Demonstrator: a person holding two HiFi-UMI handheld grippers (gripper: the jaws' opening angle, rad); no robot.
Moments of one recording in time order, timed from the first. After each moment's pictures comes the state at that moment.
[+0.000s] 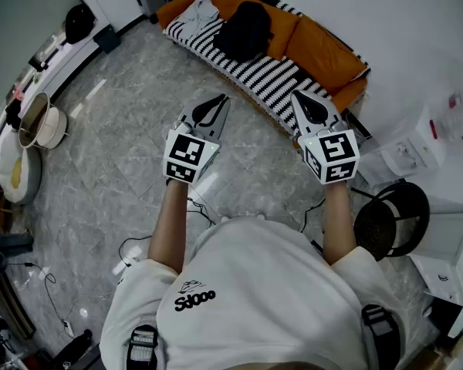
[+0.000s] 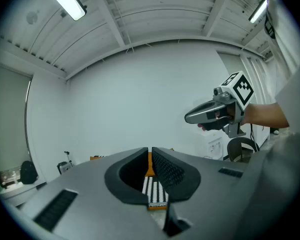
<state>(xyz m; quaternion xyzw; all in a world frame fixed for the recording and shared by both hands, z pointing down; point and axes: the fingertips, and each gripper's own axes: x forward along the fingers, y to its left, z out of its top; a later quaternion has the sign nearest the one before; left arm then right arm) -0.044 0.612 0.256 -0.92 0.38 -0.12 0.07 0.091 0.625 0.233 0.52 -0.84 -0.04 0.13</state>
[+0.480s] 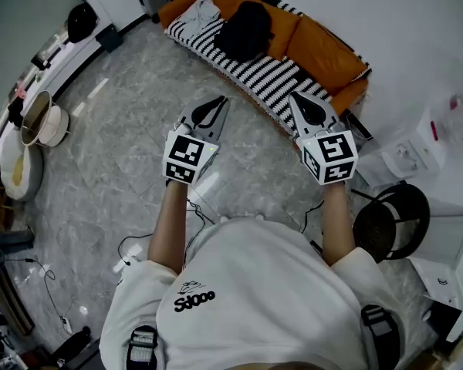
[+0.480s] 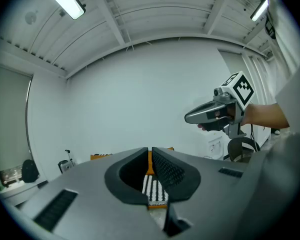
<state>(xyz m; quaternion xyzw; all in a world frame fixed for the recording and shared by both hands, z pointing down) -0.027 0.619 0.265 -0.91 0.38 -0.13 0.07 0.109 0.629 0.240 0.51 -0.85 -0.03 0.11</state>
